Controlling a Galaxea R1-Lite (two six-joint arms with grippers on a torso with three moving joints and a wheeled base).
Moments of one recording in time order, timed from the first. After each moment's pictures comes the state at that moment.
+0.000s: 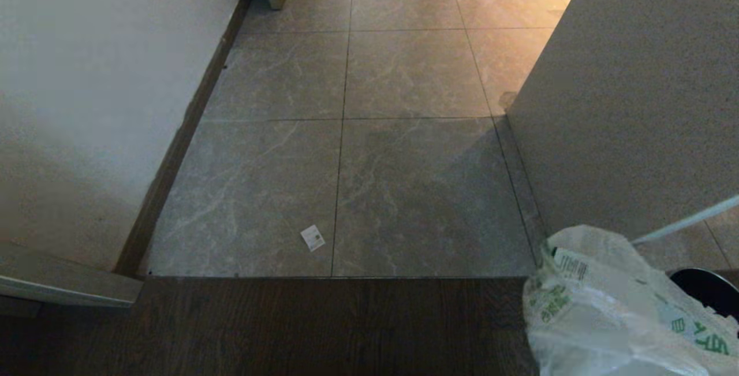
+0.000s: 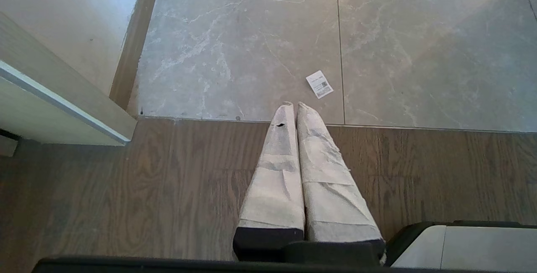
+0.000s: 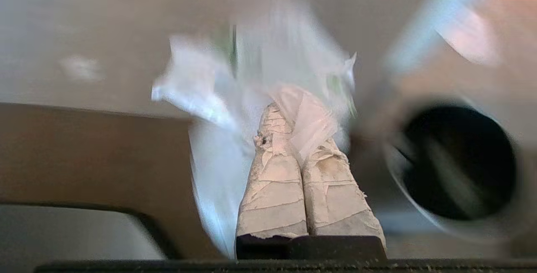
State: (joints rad) left arm 0.00 0.00 0.00 0.00 0.00 0.00; right arm -0.01 0.07 0.00 -0.07 0.02 -0.09
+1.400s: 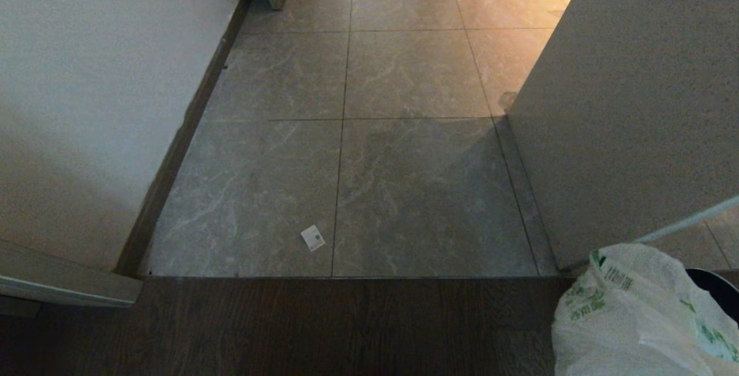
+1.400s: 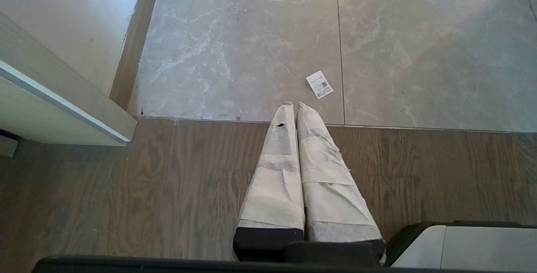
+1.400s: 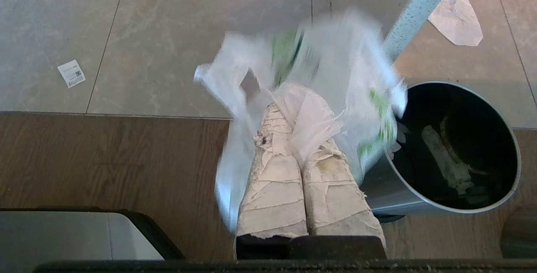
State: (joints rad) left arm 0.00 0.00 0.00 0.00 0.00 0.00; right arm -0.01 0.00 0.00 0.00 0.01 -0.05
